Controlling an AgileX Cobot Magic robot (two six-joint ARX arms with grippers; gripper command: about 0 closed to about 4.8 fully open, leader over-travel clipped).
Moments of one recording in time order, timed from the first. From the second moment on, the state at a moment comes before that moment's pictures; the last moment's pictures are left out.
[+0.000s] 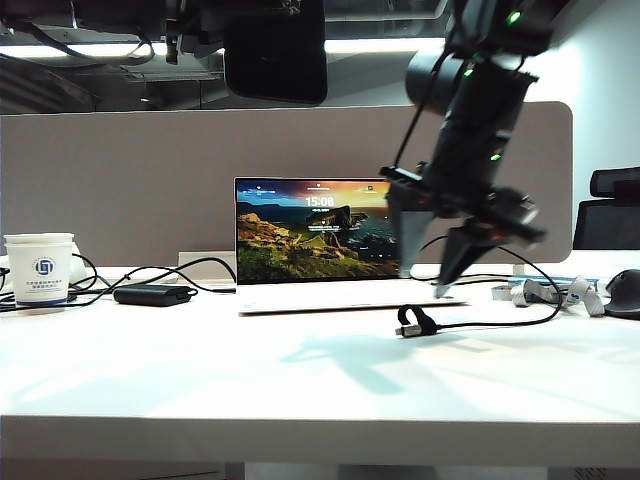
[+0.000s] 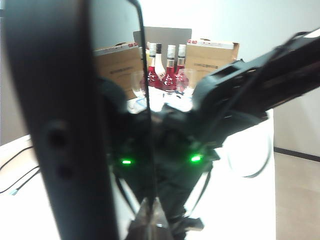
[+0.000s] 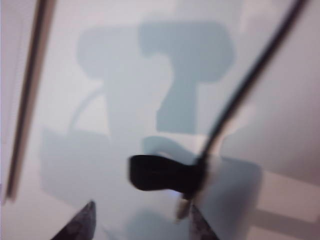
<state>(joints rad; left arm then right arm) -0.41 1.37 0.79 0.70 0.80 -0.11 0.44 1.90 1.45 -0.66 -0.09 1.35</state>
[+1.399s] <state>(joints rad) -0.41 1.37 0.79 0.70 0.81 -0.11 0.46 2.02 1.58 -0.83 -0.13 1.29</state>
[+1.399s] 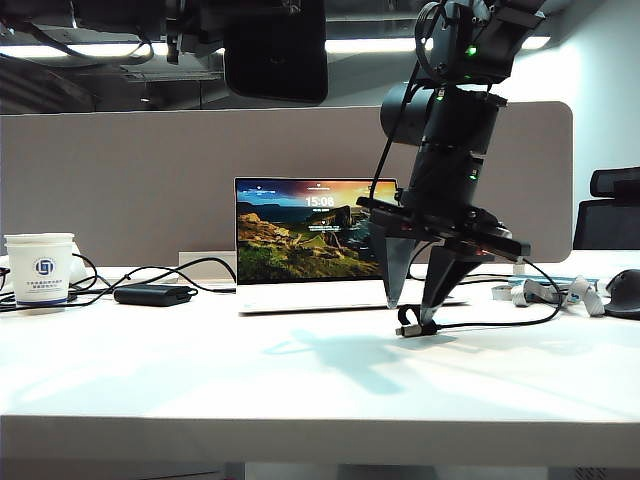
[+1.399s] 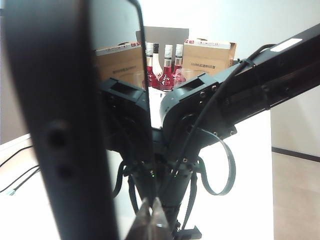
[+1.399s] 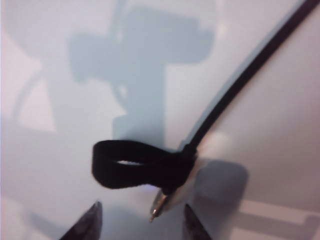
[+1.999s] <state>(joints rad) -0.41 1.37 0.79 0.70 0.81 -0.11 0.46 2.06 1.58 -0.84 -0.13 1.29</state>
